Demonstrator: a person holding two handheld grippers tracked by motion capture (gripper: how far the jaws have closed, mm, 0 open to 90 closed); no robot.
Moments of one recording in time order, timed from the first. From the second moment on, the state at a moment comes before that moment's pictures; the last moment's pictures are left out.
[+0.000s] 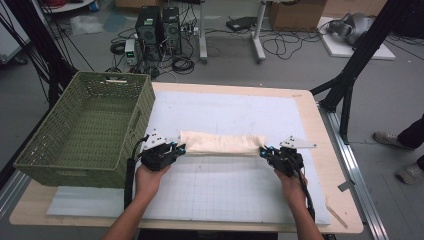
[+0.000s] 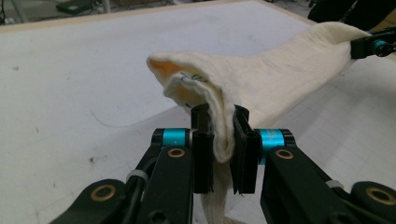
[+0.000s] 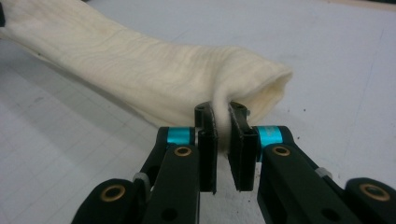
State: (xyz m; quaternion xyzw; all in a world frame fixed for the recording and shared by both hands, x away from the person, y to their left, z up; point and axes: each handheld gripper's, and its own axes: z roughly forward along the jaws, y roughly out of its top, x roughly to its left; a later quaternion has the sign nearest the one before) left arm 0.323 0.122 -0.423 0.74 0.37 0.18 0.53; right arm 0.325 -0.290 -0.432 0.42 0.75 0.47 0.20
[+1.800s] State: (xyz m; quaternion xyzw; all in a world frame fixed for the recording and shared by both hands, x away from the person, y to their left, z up) left arm 0.267 0.171 -0.349 0.67 0.35 0.27 0.60; right arm 0.379 -0.241 -0.359 0.32 0.73 0.56 0.21
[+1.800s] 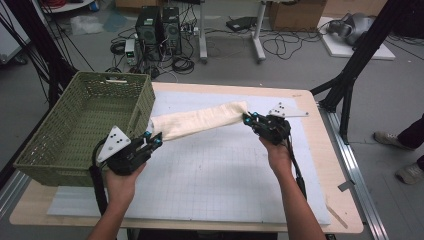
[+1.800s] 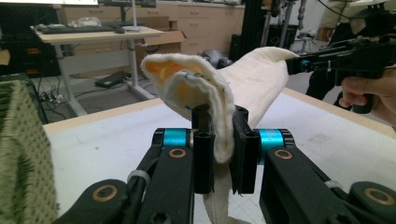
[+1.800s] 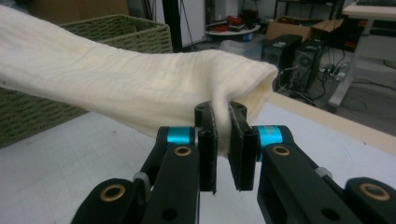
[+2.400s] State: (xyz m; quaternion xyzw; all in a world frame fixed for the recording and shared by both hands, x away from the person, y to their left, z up) left arm 0.253 0.217 -0.337 0.64 0.39 0.31 0.58; right arm 0.412 -0.172 -0.329 0.28 0.76 0.55 0.20
